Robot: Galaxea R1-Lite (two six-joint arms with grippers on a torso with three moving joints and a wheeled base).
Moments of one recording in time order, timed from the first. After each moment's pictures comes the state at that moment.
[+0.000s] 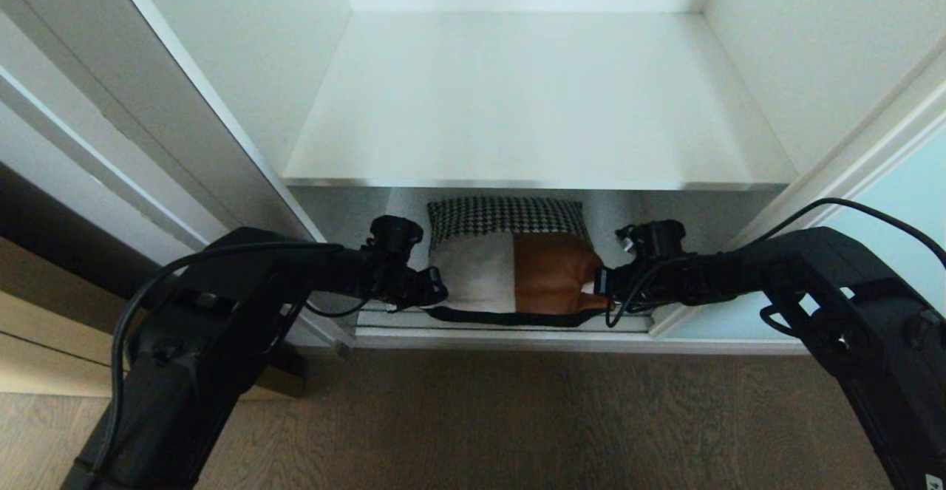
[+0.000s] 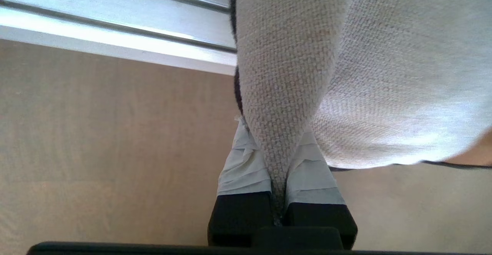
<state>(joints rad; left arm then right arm) -0.28 2.61 -1.94 0.05 -0.06 -0.50 0.14 2.61 -1.85 -0.13 0.35 0.37</state>
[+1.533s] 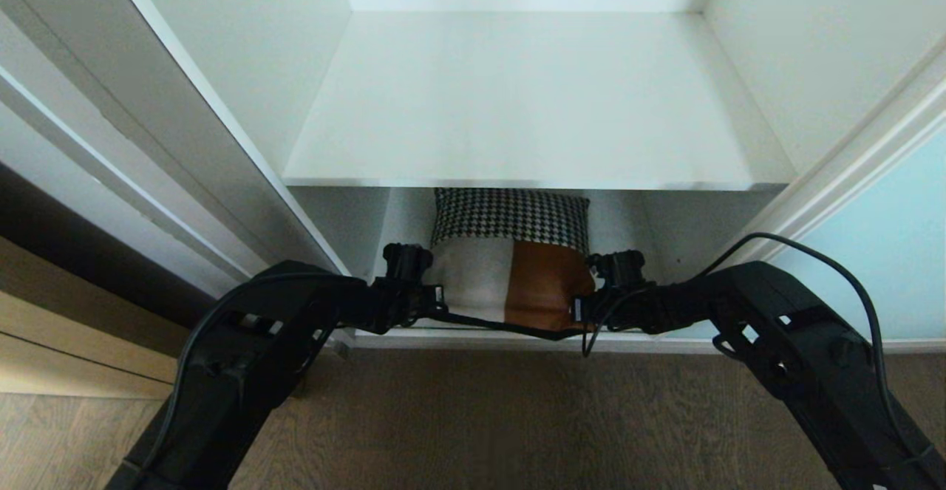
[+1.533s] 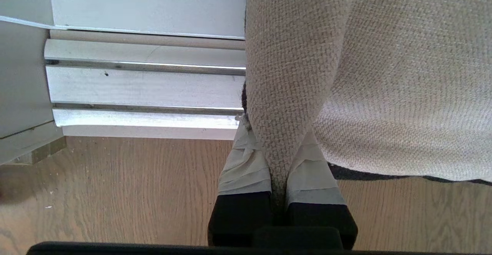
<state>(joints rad) -0.28 2.76 -1.94 -0.25 0.18 -0.22 0.21 2.77 -1.94 -0.19 0.08 0.24</state>
